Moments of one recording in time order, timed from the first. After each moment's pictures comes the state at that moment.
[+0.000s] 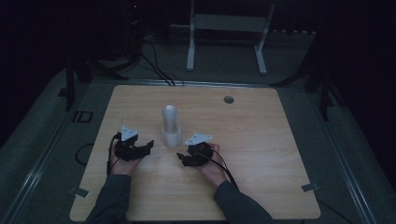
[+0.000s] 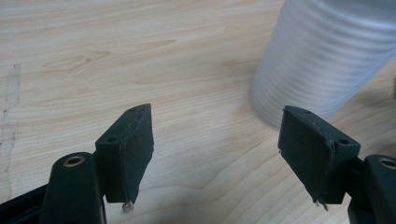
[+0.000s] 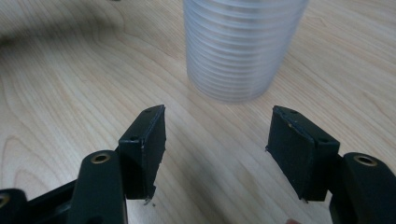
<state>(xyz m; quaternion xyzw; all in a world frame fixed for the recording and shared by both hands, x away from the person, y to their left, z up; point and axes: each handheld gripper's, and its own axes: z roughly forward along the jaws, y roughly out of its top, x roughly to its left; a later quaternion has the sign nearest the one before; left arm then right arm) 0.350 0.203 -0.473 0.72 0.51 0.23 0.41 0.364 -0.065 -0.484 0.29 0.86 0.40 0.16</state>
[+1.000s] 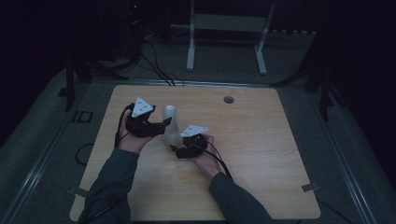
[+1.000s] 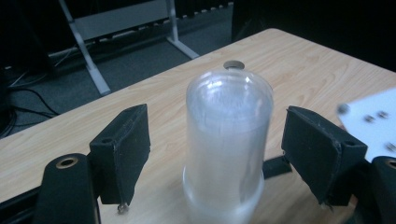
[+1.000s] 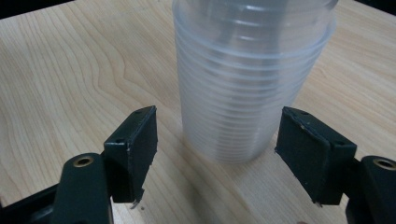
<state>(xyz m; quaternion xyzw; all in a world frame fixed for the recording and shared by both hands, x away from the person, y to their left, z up) 0.374 0.150 -0.363 0.76 0.37 0.26 0.46 0.387 -0.049 -0.473 0.27 0.84 0.44 0.16</state>
